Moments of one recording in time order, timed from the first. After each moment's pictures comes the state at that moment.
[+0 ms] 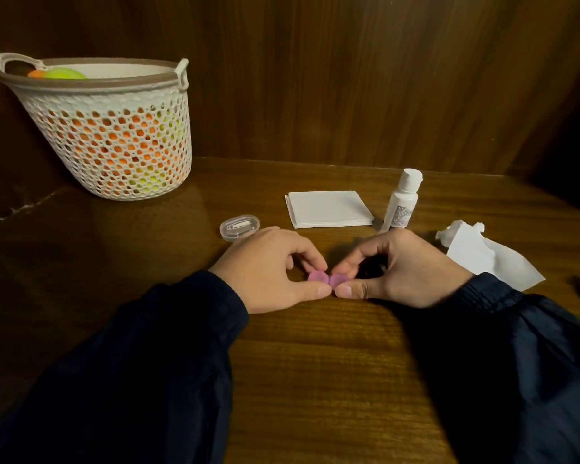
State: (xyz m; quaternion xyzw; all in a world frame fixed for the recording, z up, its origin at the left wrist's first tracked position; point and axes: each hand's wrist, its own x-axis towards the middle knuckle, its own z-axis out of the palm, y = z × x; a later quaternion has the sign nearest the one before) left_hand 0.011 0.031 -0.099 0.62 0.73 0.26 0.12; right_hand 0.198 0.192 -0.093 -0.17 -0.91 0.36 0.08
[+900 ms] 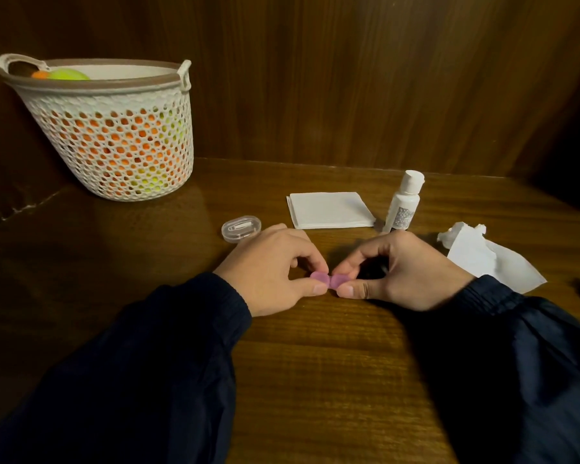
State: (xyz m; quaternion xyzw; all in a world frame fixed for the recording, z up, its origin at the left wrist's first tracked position) left_hand 0.015 0.031 -0.098 0.62 0.73 0.26 0.11; right_hand 0.197 0.194 -0.095 -0.16 -0.92 0.34 0.09
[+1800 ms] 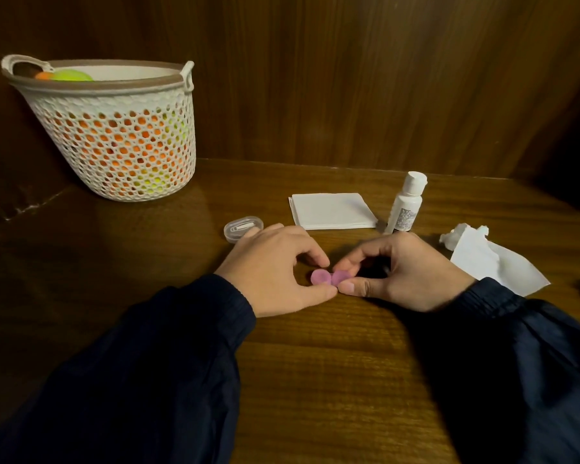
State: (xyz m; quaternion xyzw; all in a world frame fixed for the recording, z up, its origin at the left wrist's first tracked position) left_hand 0.016 0.031 -0.098 0.62 0.74 0.24 0.05; right_hand 0.197 0.194 -0.096 -0.16 -0.92 0.33 0.10
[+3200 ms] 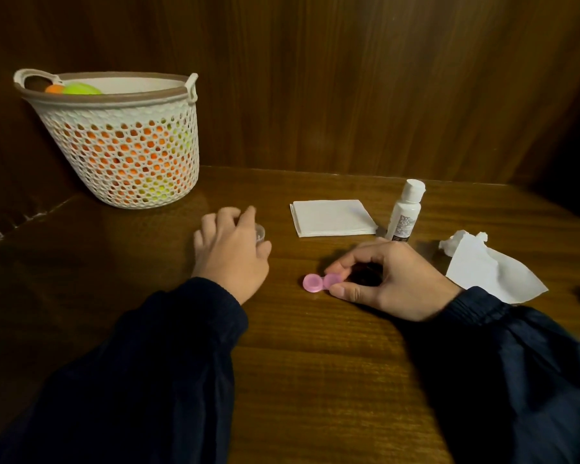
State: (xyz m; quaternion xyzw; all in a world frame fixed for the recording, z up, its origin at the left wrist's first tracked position) left_hand -0.014 0.032 -0.104 0.42 0.88 0.21 -0.03; right_hand 0.191 0.193 -0.105 -0.17 -0.93 0.31 0.13
